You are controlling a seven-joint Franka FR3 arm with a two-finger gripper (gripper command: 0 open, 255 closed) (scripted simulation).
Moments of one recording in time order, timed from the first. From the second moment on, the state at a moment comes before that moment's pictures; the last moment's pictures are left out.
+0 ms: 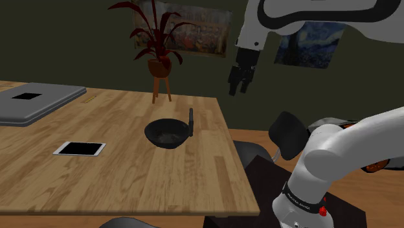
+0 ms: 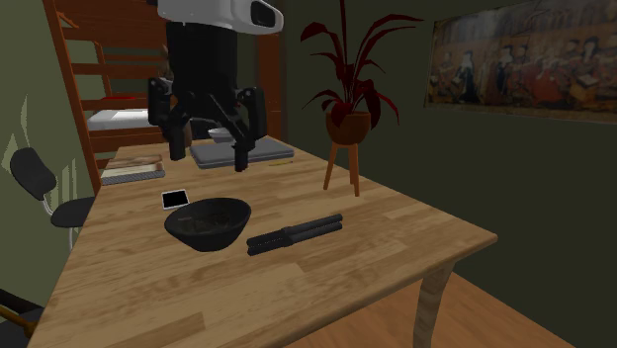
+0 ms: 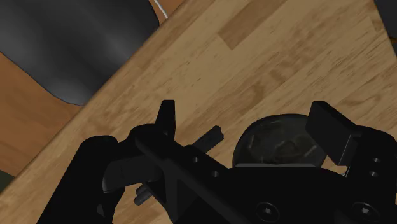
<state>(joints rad) -0.01 -0.74 0.04 -2.36 0.12 1.63 0.00</state>
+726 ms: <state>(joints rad) -0.08 -0.45 0.13 -2.32 0.14 1.88 0.26</state>
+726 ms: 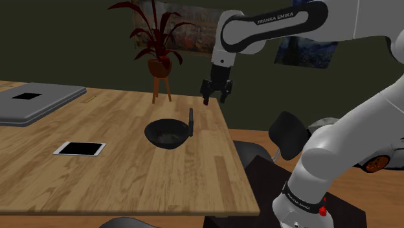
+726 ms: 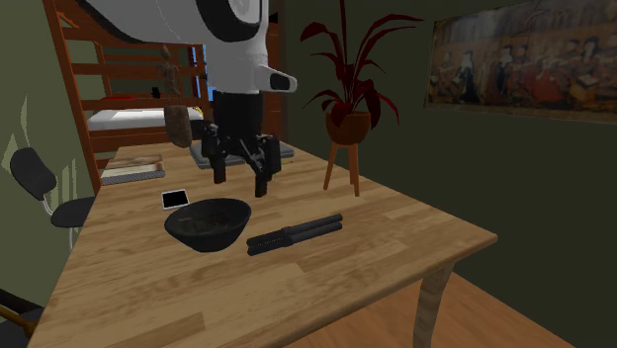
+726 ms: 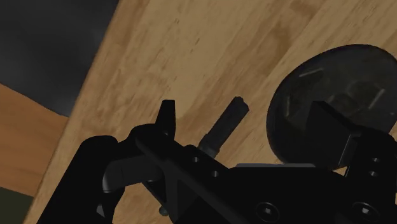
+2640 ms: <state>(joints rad) -0.15 0.27 0.14 -2.02 0.02 2.27 0.77</state>
